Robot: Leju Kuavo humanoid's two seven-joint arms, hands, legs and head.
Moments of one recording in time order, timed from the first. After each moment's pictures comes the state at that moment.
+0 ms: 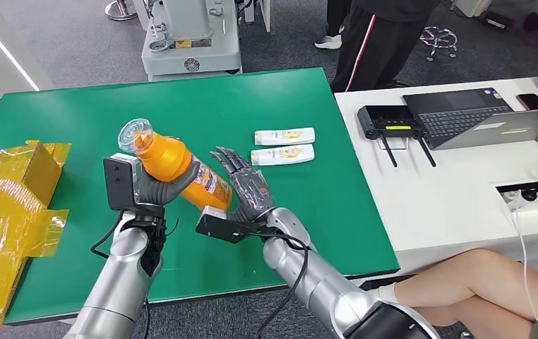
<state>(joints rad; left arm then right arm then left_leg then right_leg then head) -0.57 -0.24 -0.37 -0.92 0.03 0.09 -0.50 -0.61 0.28 0.39 -0.41 0.76 -0.47 -0.41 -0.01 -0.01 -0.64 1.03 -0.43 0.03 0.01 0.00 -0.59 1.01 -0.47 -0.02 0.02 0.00</state>
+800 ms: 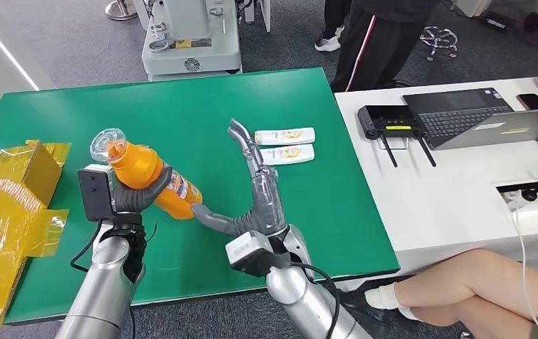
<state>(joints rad) -0.53 -0.17 -0.30 -0.95 0.02 0.17 -0.52 -0.29 0.24 0.50 -1.19 0.40 -0.44 -0.52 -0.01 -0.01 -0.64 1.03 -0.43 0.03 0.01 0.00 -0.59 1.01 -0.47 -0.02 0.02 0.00</state>
